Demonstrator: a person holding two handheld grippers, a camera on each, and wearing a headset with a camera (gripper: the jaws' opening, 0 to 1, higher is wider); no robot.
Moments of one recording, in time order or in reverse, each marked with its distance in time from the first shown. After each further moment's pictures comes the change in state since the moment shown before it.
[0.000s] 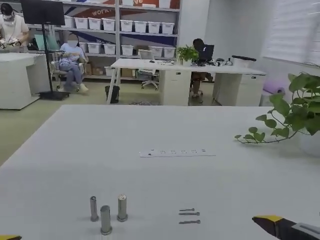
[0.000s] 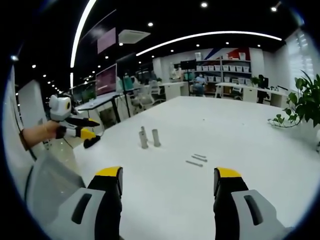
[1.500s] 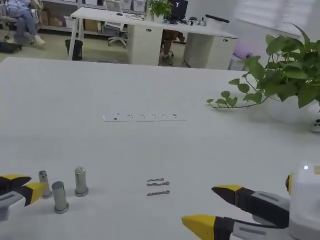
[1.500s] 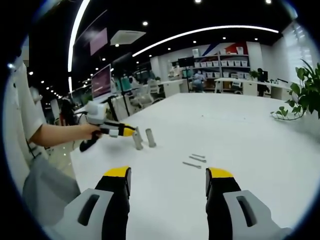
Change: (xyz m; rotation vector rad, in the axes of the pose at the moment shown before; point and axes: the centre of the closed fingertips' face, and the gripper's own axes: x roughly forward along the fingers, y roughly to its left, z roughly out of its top) left arm 0.170 0.038 0.000 -0.038 -0.006 -0.111; right arm 0.031 -0.022 -0.004 0.053 0.014 0.010
